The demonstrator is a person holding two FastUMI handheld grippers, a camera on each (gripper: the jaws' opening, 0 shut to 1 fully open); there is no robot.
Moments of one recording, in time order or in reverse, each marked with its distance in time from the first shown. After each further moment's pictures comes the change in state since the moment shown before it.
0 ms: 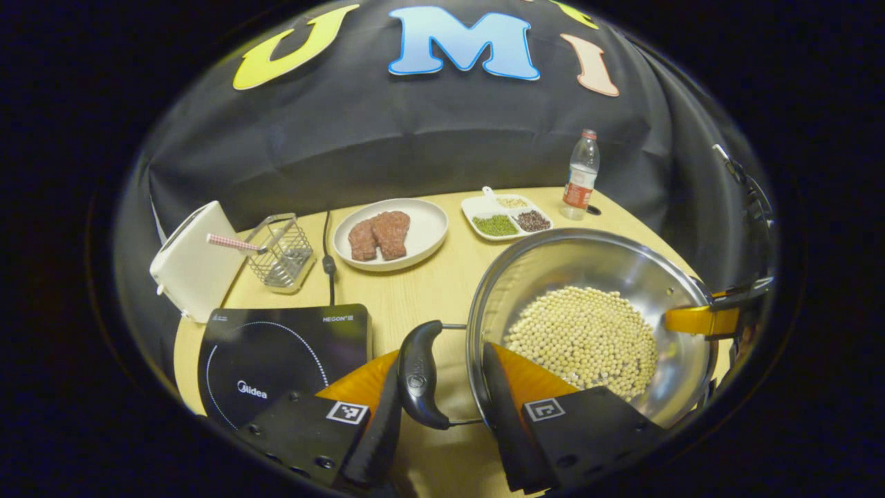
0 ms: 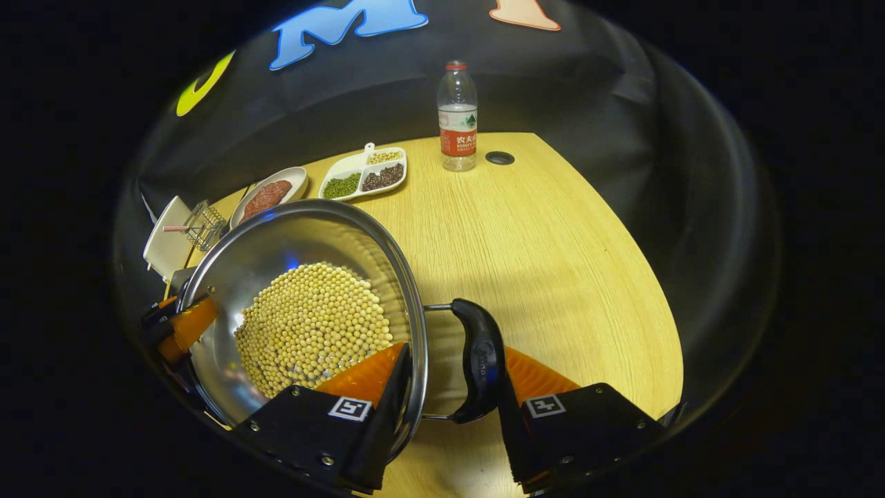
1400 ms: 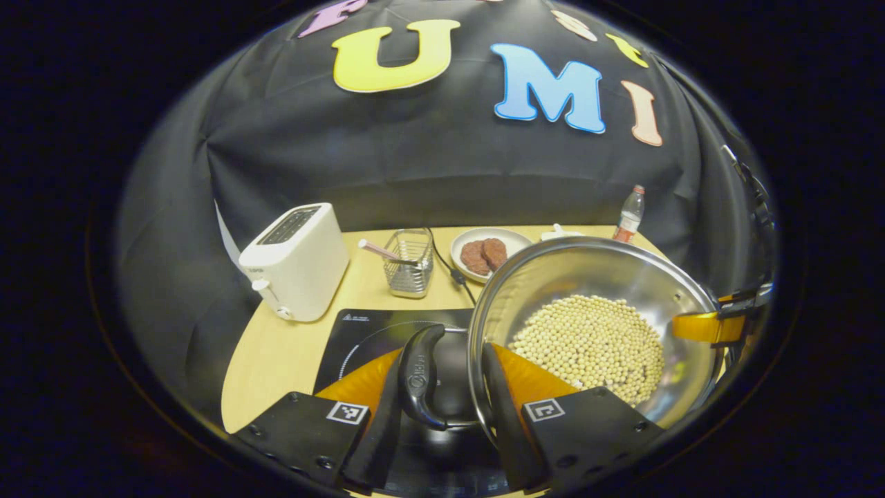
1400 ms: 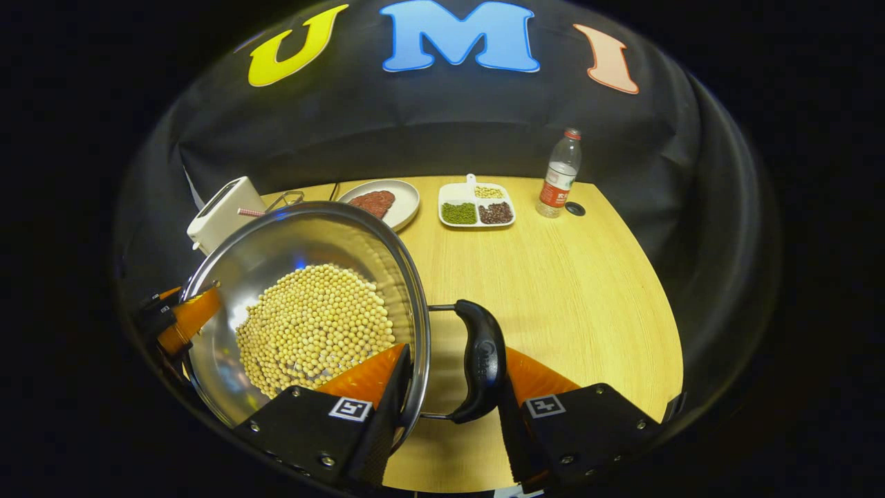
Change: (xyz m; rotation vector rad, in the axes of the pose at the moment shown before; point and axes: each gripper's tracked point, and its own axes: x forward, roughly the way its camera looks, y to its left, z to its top) left arm -0.122 0.179 -0.002 -0.101 -0.076 0.119; right arm -0.086 0.177 0.008 -0.140 -0.062 0.067
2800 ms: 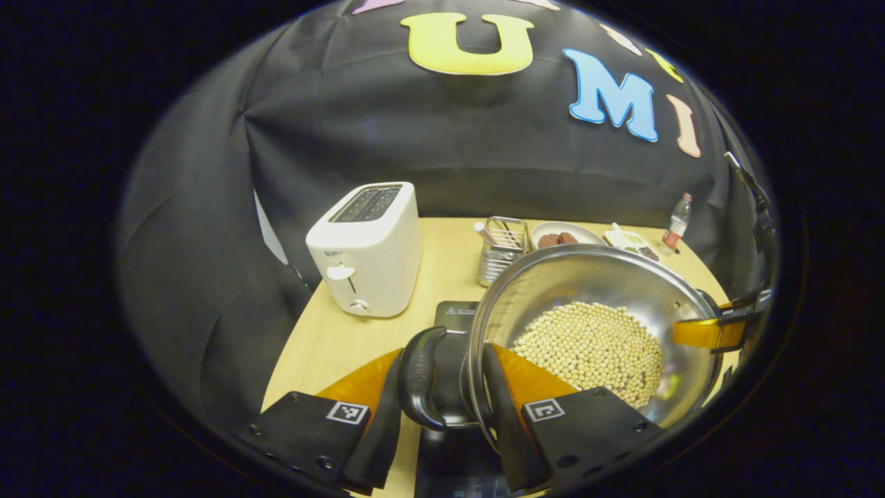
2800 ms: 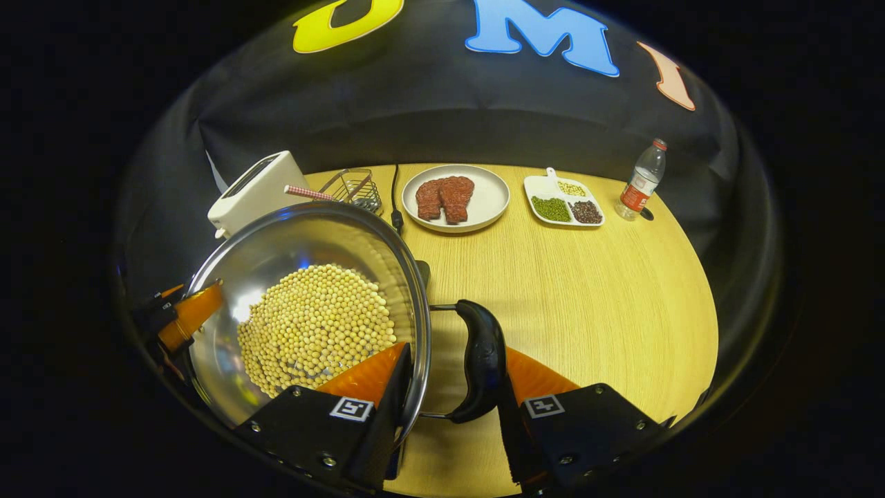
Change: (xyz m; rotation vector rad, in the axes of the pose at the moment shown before) left arm 0.025 0.158 -0.024 -0.041 0.025 0.065; right arm 0.040 0.140 0.004 -0.043 0.053 0.068
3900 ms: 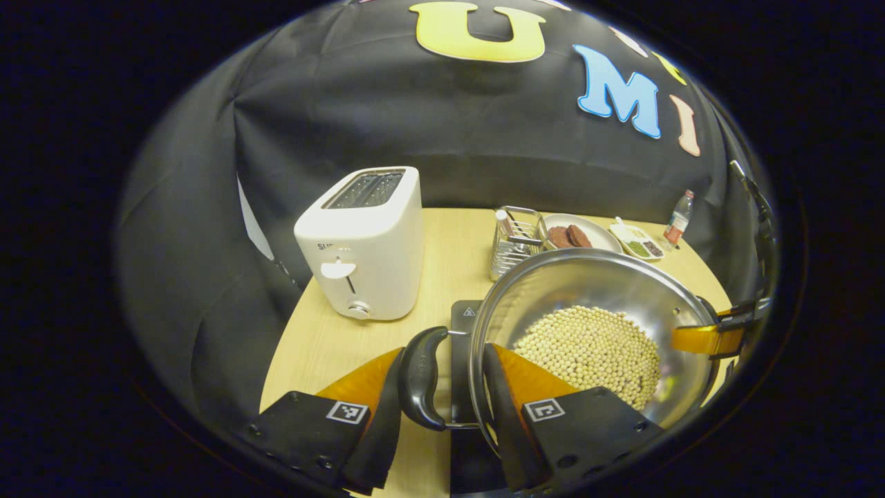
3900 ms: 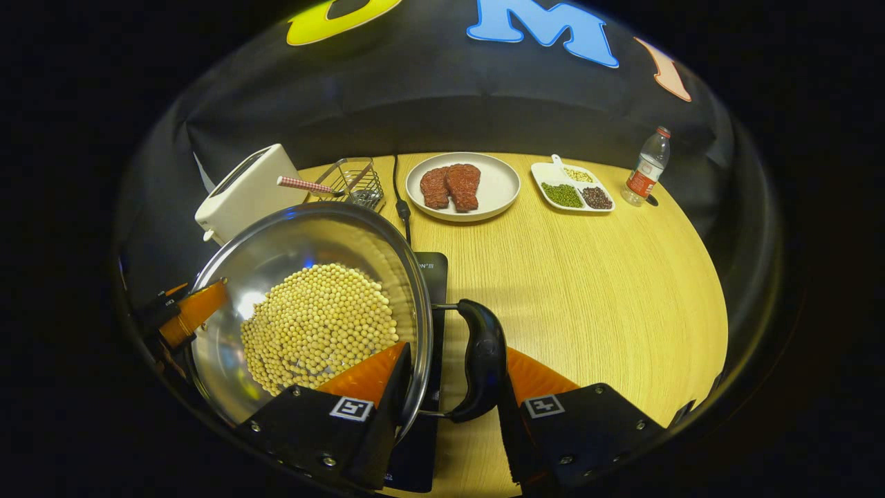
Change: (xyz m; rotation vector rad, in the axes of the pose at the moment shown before) left arm 0.041 0.023 -0.009 -0.003 0.024 -0.052; right arm 0.021 0.023 -0.006 0.045 0.045 -0.020
